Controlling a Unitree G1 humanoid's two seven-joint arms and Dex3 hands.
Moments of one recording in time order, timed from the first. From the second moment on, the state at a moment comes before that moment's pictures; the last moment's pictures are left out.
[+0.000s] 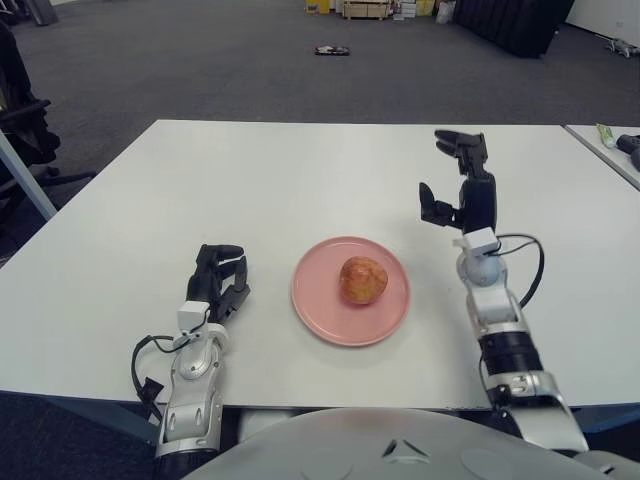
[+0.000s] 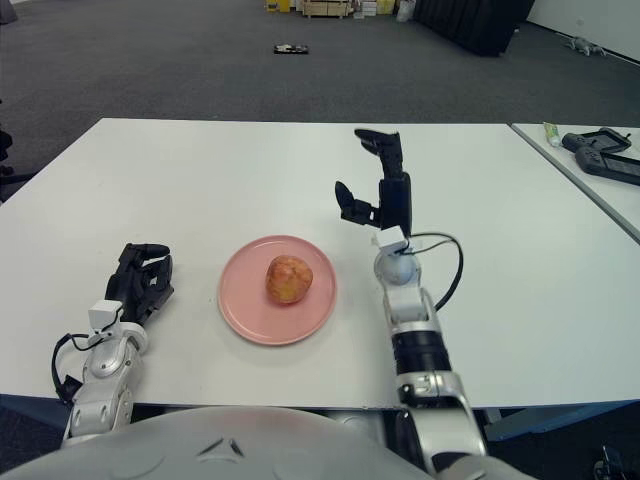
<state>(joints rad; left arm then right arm) 0.33 -0.03 0.10 -0.13 0.01 -0.01 0.09 -0.15 -0.02 -0.03 0.21 -0.34 -0.54 -0.38</state>
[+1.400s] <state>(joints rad) 0.33 -0.03 0.09 -0.13 0.02 -0.01 0.09 0.06 0.07 -0.05 0.21 -0.21 -0.34 -0.38</state>
